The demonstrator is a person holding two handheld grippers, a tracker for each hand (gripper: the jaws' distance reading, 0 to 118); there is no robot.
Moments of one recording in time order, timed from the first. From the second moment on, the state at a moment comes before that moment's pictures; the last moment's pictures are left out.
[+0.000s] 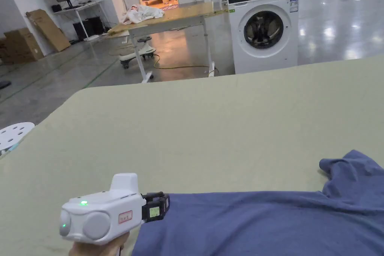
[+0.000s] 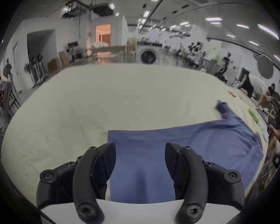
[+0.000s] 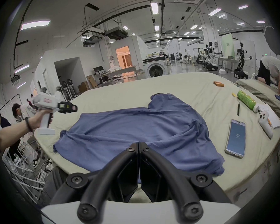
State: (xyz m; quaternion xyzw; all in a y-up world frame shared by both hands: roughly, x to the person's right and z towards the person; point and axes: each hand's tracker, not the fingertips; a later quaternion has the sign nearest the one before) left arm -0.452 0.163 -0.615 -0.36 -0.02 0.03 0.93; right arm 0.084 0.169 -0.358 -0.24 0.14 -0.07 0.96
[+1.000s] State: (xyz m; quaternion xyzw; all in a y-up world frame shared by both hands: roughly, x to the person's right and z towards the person) left arm -0.444 0.101 -0.714 -0.48 0.03 0.01 0.88; right arm 0.180 0.140 -0.711 -0.48 0.04 -0.14 0.87
